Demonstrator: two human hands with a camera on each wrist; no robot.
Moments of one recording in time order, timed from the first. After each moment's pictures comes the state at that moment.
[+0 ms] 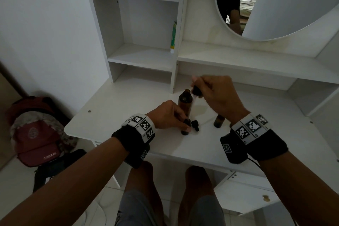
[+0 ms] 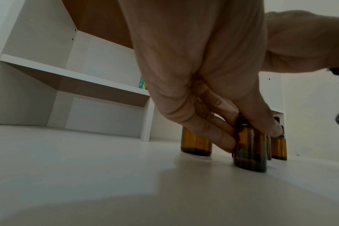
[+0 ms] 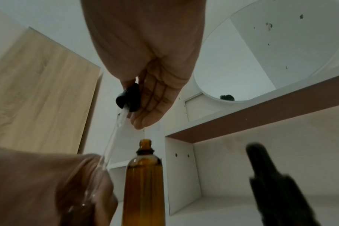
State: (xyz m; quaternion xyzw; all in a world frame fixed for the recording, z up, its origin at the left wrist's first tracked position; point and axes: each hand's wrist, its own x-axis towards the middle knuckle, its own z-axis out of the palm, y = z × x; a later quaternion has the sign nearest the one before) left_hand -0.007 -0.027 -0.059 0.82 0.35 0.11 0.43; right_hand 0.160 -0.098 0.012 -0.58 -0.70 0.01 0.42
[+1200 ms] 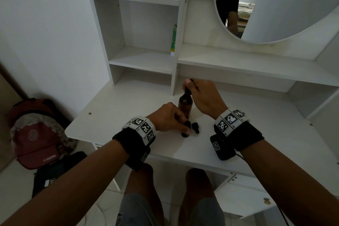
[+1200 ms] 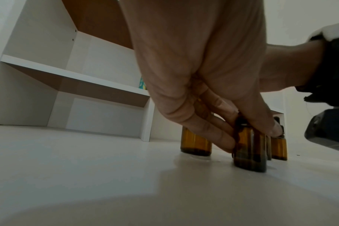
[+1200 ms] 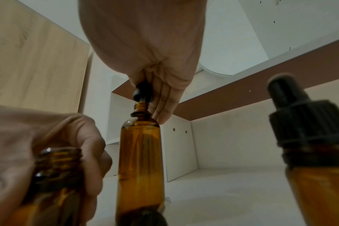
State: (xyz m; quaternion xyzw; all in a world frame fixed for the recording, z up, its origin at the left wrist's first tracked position) left_hand -0.005 -0.030 -0.057 0.82 0.34 0.12 0.43; right_hand 0.159 -0.055 -0.018 -0.62 -0.68 0.06 0.38
